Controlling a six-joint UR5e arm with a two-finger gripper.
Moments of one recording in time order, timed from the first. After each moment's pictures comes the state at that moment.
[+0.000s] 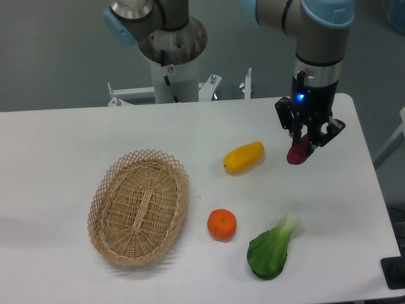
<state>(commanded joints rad) 2.70 -1.76 -1.54 -1.14 1.43 1.46</state>
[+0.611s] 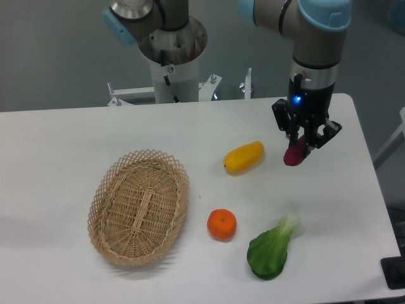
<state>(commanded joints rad) 2.68 -1.77 -1.56 -1.13 1.43 1.38</state>
